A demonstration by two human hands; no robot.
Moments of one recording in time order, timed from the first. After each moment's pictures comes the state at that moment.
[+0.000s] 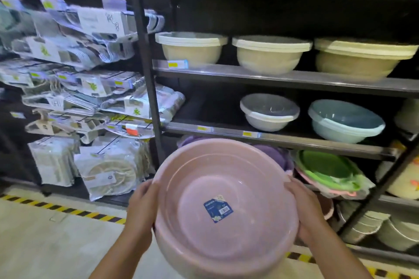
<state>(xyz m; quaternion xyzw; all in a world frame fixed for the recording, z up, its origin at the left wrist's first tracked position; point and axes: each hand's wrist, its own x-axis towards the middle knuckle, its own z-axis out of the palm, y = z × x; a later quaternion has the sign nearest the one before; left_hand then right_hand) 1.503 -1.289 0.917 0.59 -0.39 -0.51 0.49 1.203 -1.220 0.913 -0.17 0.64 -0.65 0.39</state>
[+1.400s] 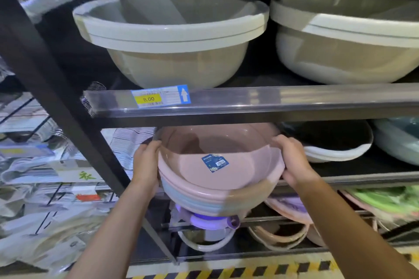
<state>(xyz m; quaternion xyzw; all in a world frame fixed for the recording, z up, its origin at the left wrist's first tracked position) 1.428 -1.887 0.889 0.52 -0.39 -0.61 0.44 1.157 -1.733 0.909 -0.13 0.67 -0.63 0.37</state>
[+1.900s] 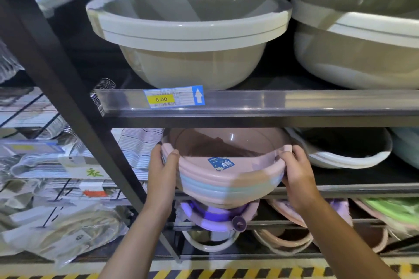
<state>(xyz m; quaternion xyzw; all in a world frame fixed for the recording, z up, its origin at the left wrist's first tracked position) 1.427 -1.850 0.879 0.51 -0.51 -0.55 0.42 1.186 -1.729 0.889 -0.18 0.66 -0.65 0.31</state>
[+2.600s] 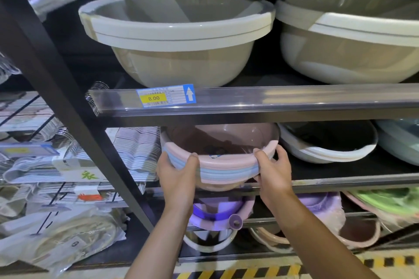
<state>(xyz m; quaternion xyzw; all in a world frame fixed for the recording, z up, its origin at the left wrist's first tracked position) 1.388 -1.811 0.890 0.53 -0.45 -0.53 0.49 1.220 -1.746 0.879 -0.09 0.62 -0.72 0.30</state>
